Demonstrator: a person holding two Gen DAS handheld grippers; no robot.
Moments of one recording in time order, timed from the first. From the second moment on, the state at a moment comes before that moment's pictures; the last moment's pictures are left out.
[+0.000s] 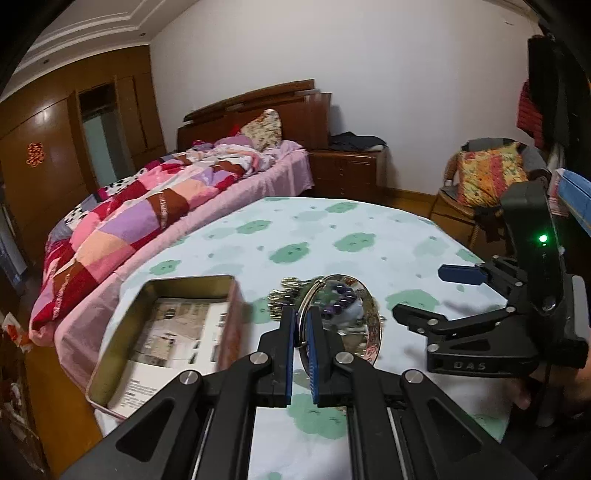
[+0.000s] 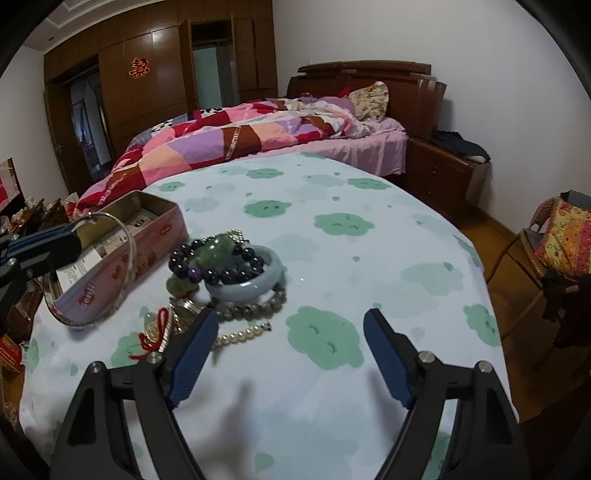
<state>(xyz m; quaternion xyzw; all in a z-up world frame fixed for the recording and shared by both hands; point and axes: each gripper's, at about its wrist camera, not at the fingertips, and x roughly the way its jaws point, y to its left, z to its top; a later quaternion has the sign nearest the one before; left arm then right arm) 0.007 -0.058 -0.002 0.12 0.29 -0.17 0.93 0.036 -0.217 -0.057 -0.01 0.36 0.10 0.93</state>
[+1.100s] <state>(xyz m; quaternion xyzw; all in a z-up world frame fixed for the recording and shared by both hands) 0.059 0.046 -0.019 0.04 0.32 -0.05 0.95 0.079 -0.112 -0.068 -0.16 0.38 0.19 0.89</state>
